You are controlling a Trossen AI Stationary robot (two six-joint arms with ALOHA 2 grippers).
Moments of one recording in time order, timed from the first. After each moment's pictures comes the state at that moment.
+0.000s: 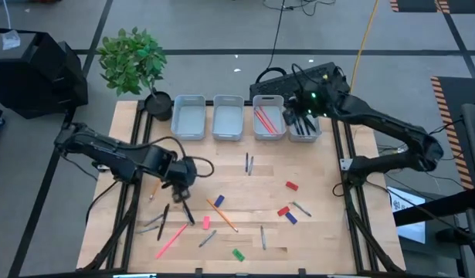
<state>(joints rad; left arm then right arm) -0.25 1.32 1.06 -1.12 -0.06 -0.62 -0.56 1.19 1.09 -0.57 0.10 0.22</state>
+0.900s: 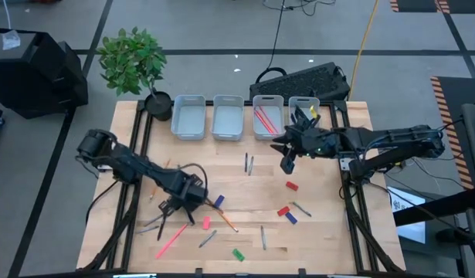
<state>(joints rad) -0.33 1.63 0.87 -0.83 0.08 0.42 0.07 1.14 1.09 -0.53 0.37 0.31</state>
